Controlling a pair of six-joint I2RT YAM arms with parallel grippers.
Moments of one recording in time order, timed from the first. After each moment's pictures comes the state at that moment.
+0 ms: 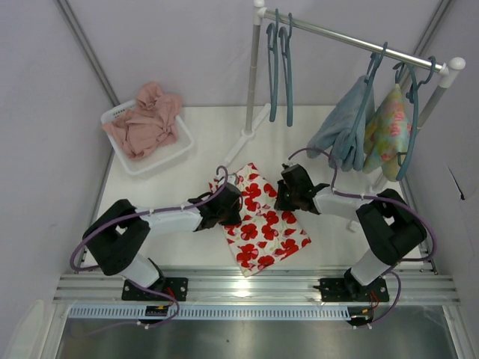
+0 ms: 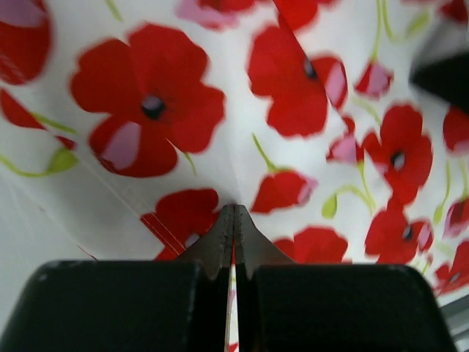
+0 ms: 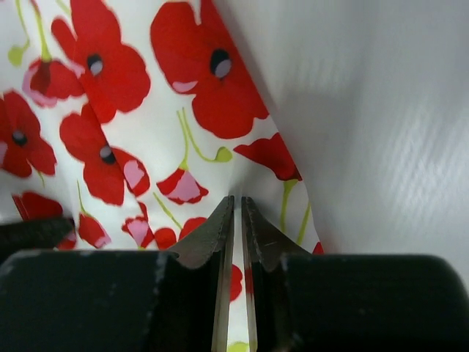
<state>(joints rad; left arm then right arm) -0.81 1.54 0.73 -0.09 -0.13 -0.73 0.60 1.60 0.78 -0.09 -0.03 0.59</state>
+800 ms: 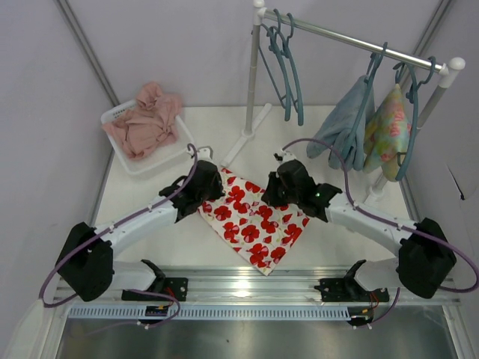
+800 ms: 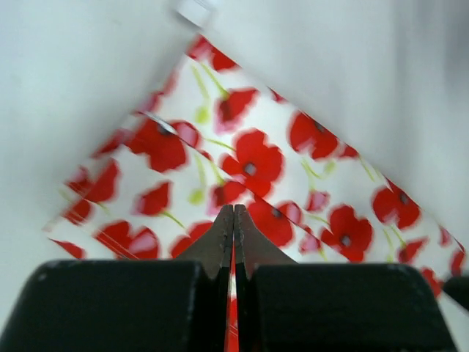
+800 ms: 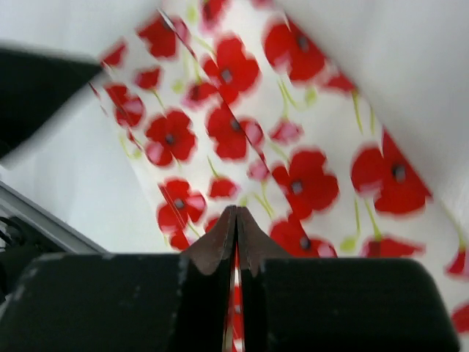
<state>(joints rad) -0.68 1.29 0.80 -0.20 -0.28 -0.65 0.76 1.36 0.94 -0.25 0.00 0.60</state>
